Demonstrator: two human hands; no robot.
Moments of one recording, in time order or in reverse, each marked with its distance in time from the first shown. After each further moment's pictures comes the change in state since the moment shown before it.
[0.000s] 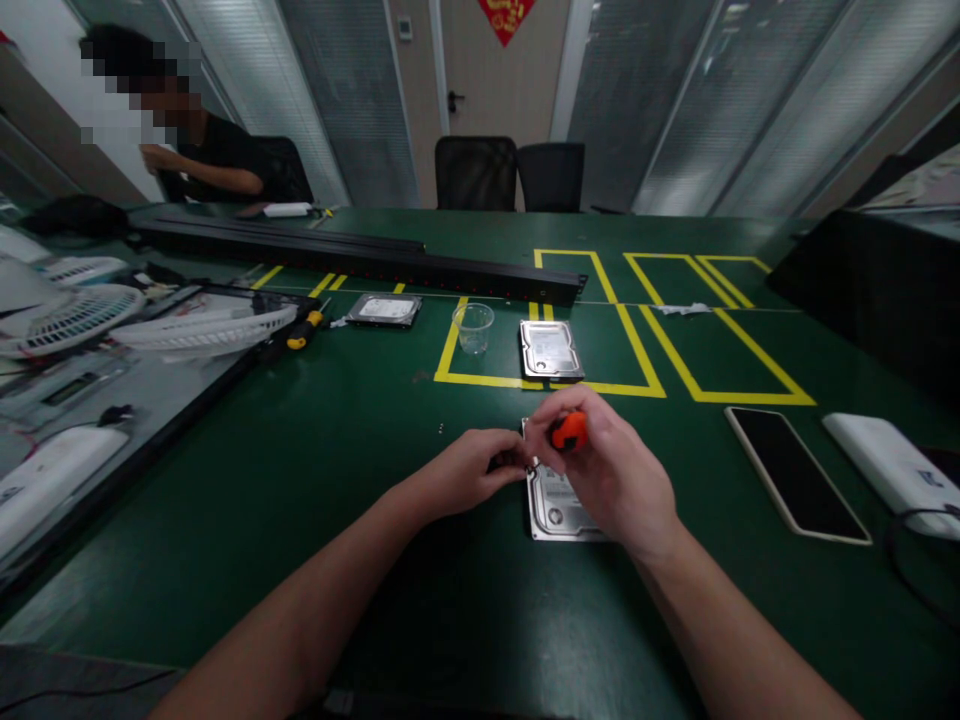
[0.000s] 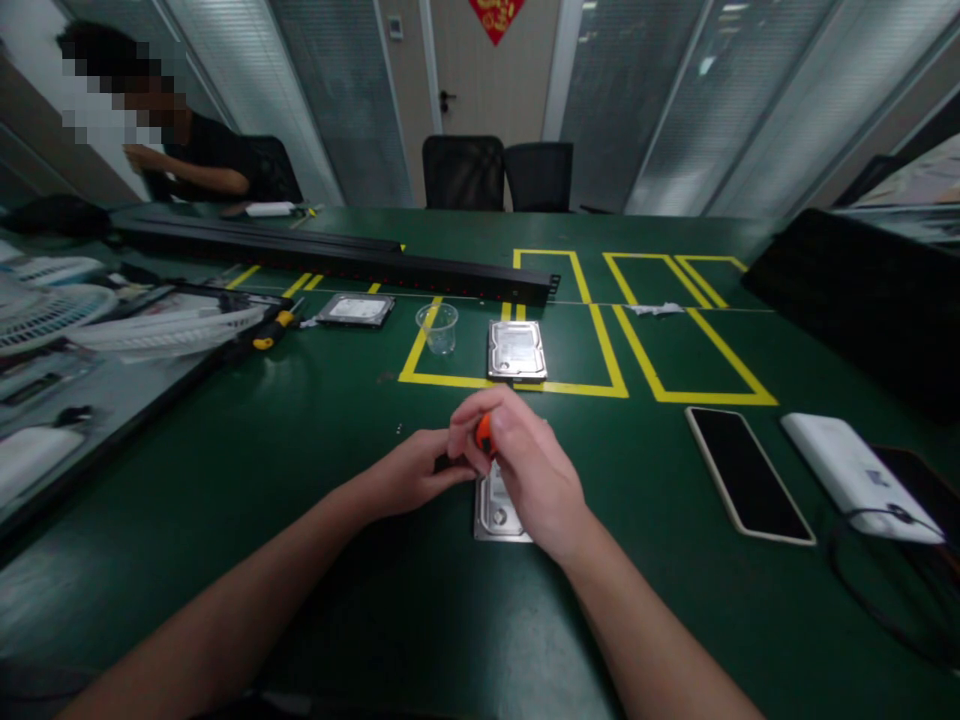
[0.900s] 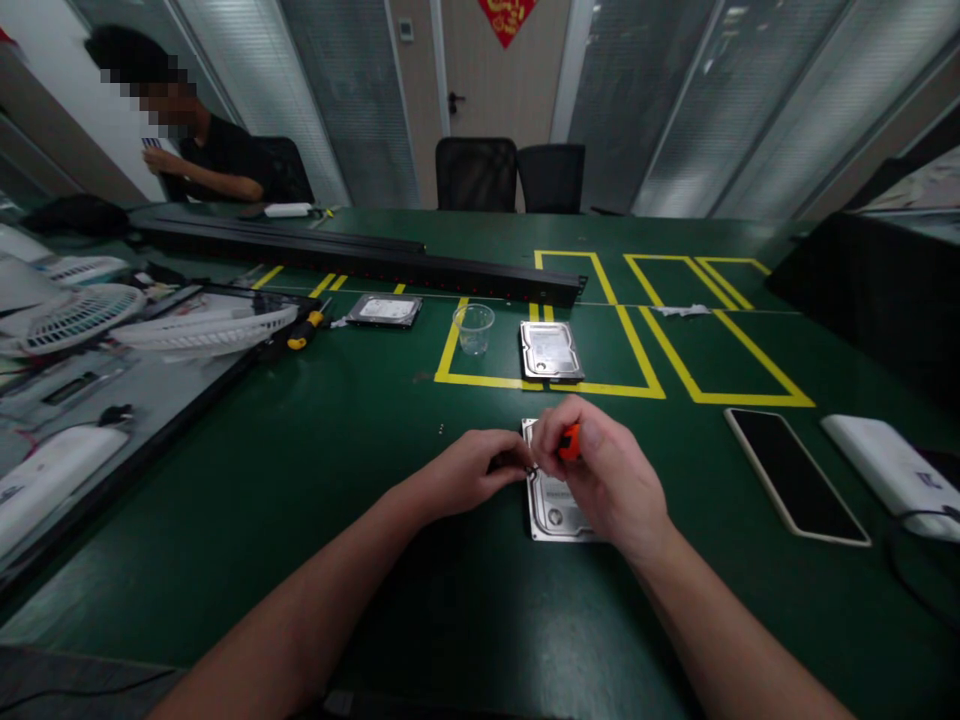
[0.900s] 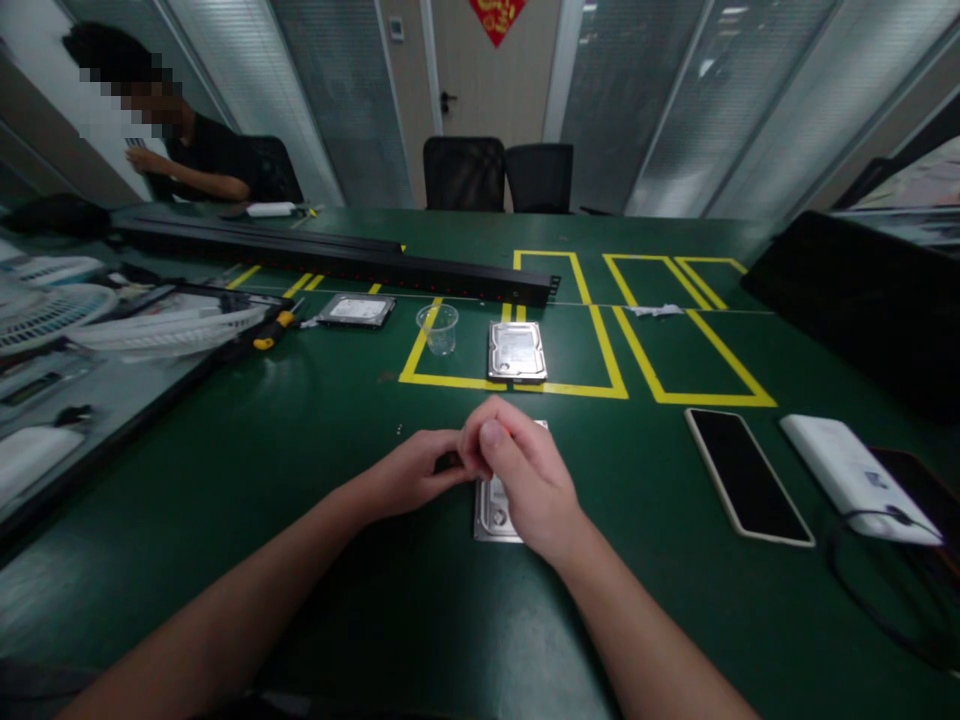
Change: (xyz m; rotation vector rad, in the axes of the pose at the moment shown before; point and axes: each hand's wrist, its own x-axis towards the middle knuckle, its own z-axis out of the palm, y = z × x) left_hand 0.000 -0.003 0.002 -0.007 -0.002 -0.004; right_hand -0.005 0.008 -0.006 -0.161 -0.011 -0.033
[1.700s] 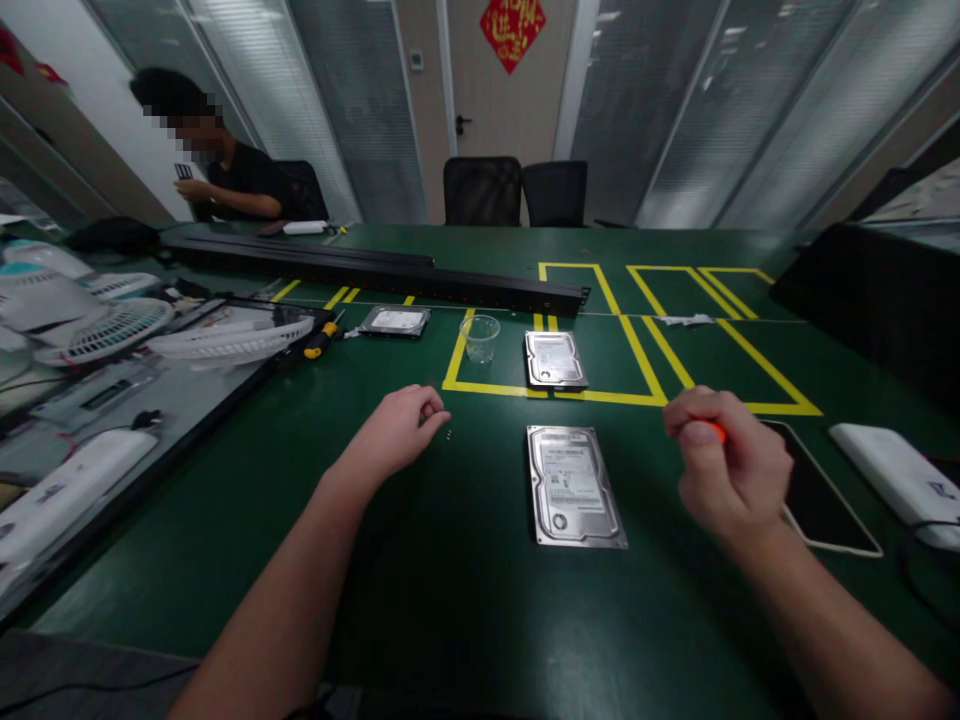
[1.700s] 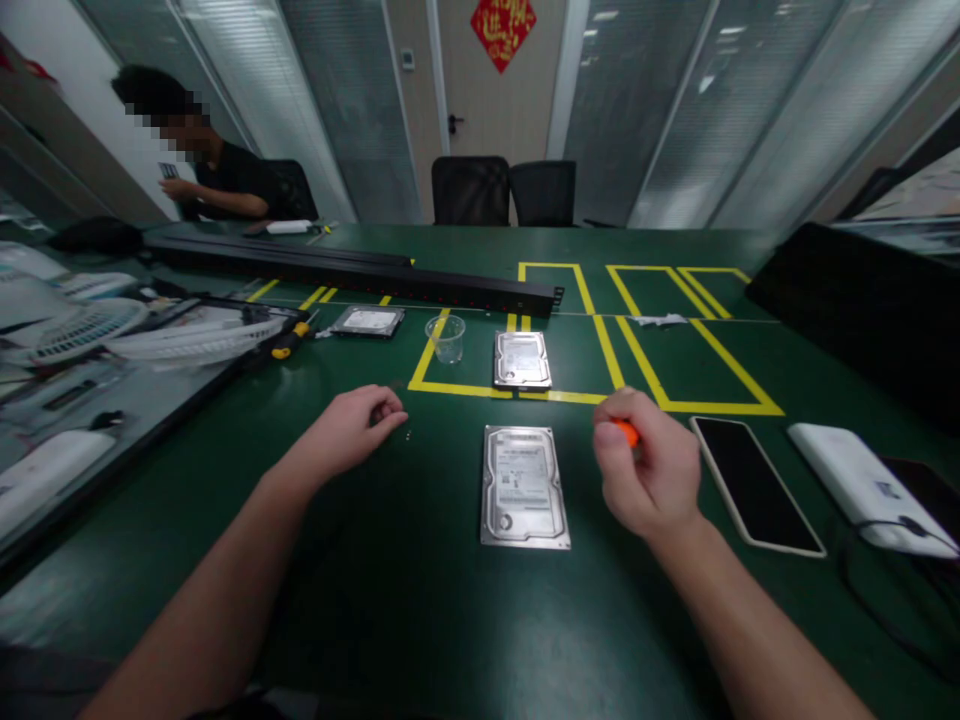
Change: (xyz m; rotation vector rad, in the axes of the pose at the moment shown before) left_hand -0.029 0.005 -0.090 0.619 0.282 -0.422; right_hand -0.018 -0.033 -0.088 -0.919 0.208 -0.502
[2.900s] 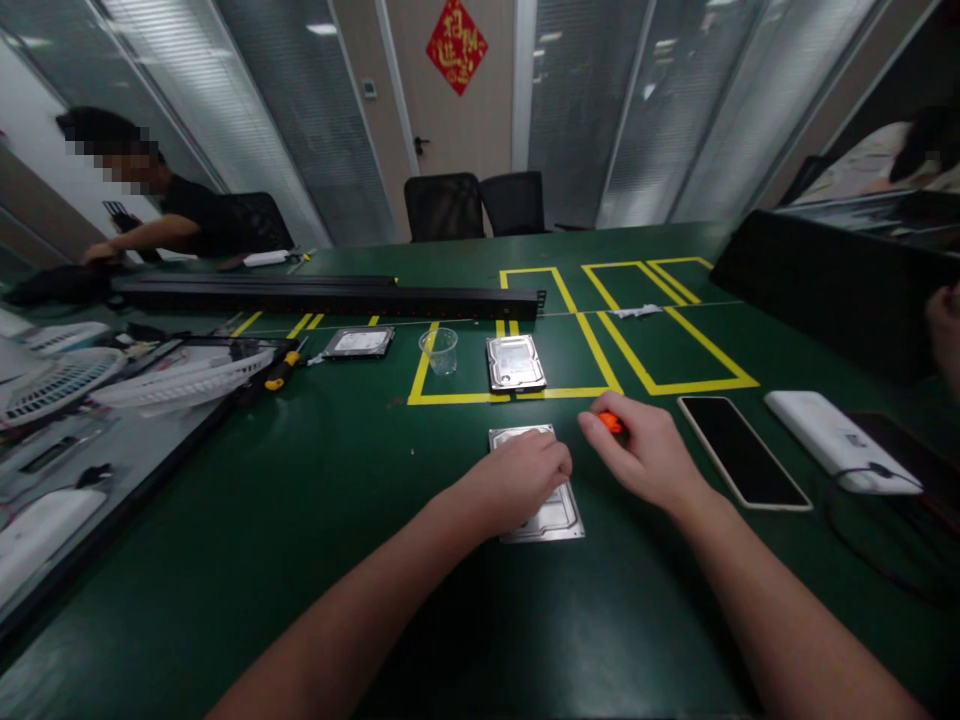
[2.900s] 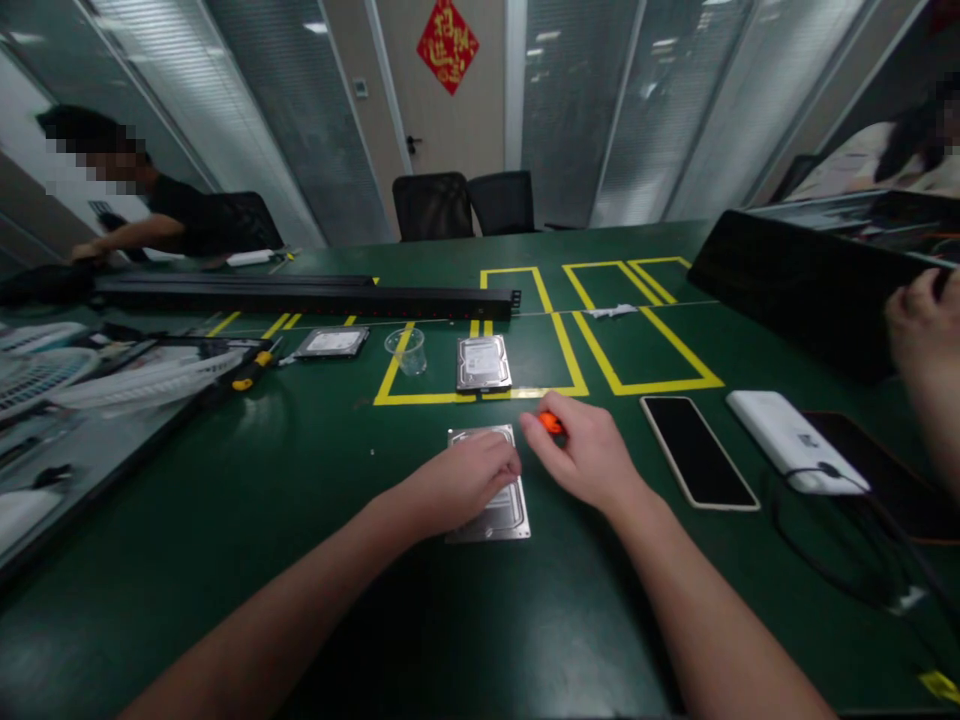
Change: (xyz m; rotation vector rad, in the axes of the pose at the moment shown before) left_hand 0.013 0.151 0.081 -0.049 -0.284 0.643; right_hand -0.009 0.016 -0.006 -0.300 -0.265 0.231
